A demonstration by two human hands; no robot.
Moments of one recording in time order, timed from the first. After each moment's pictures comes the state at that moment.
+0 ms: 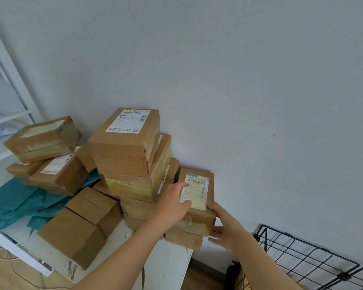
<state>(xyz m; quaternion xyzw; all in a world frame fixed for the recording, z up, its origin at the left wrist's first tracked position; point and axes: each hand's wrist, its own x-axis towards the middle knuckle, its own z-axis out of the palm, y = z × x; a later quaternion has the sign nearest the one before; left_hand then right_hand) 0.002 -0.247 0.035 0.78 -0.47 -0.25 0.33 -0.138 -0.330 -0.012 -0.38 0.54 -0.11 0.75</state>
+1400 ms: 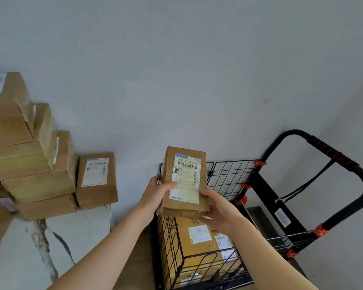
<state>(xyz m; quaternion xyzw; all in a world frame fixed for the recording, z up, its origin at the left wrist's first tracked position) -0.166 -0.173 0.003 0.52 -0.39 -0.64 0.40 -0.352 -0.148 0.007 -0.24 0.59 -0.39 0.67</state>
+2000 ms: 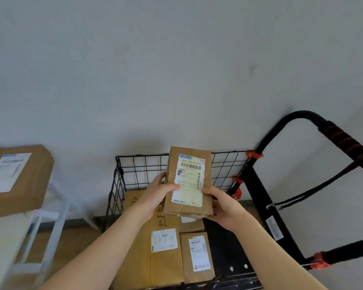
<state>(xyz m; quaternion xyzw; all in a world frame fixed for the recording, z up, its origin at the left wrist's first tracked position) -0.390 -0.292 -0.057 0.58 -0.38 -0.63 0.33 -0.584 -0.284 -0.067 -0.24 0.57 -0.33 0.71</state>
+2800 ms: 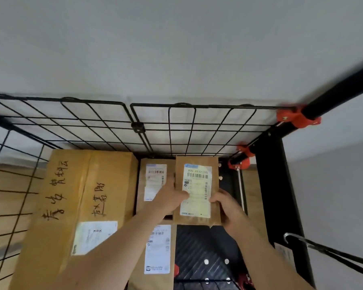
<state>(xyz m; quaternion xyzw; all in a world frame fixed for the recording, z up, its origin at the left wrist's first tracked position) -0.591 -0.434 -0.338 0.69 -0.27 -0.66 0.14 -0.760 -0.430 -0.377 -0.14 0.69 -0.17 0.69</state>
